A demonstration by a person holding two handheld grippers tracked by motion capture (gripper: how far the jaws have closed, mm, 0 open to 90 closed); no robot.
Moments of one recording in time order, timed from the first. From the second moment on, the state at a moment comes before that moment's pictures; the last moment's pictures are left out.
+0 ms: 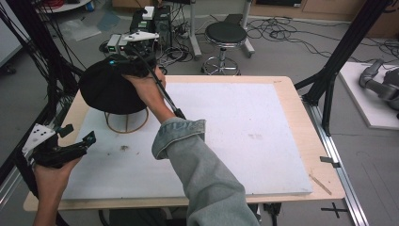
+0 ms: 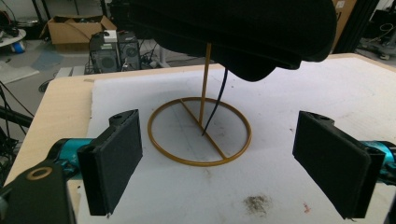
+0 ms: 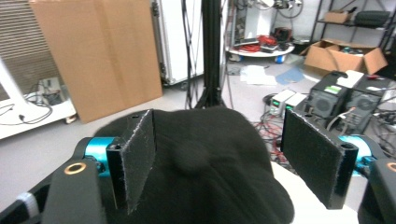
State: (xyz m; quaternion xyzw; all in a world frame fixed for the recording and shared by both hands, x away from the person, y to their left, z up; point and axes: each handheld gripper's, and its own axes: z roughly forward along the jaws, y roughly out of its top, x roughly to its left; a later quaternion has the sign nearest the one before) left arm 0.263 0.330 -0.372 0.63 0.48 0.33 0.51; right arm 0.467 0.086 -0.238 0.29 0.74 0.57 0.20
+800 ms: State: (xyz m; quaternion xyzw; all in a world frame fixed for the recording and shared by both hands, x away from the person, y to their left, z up) left arm 0.267 0.321 -0.373 0.64 0.47 0.33 0.51; right arm 0.455 -0.059 -0.230 0.36 0.71 0.55 0.27
